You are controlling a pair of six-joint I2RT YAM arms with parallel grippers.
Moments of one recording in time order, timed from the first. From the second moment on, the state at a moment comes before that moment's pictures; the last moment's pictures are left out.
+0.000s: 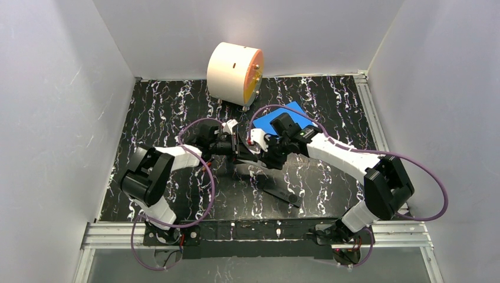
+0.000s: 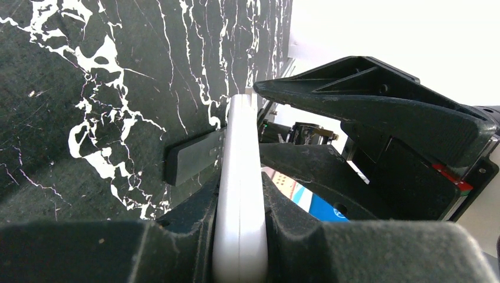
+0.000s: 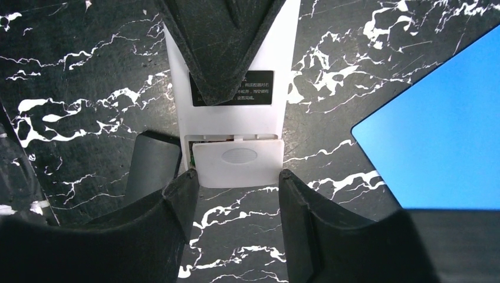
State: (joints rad) left arm -0.47 1.66 0.74 0.31 0.89 -0.99; right arm 0.76 1.53 1.10 -0.58 -0.36 -0.59
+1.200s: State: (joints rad) left arm -0.37 1.81 0.73 0.48 0.94 -1.01; right arm 0.62 1.48 1.16 -0.42 -0.26 -0.11
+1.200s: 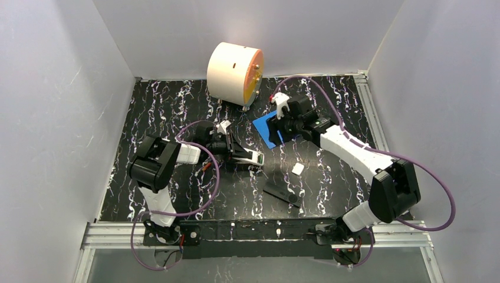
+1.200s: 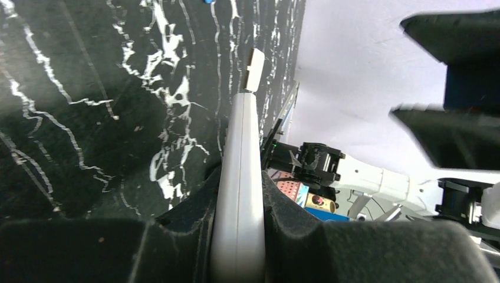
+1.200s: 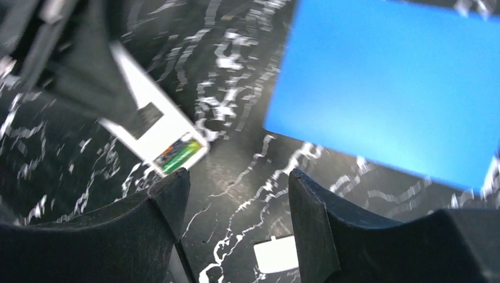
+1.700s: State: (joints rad) left arm -0.37 1.81 0.77 0.20 0.91 -0.76; right arm 0.58 1.48 0.95 -0.60 0.01 -0.13
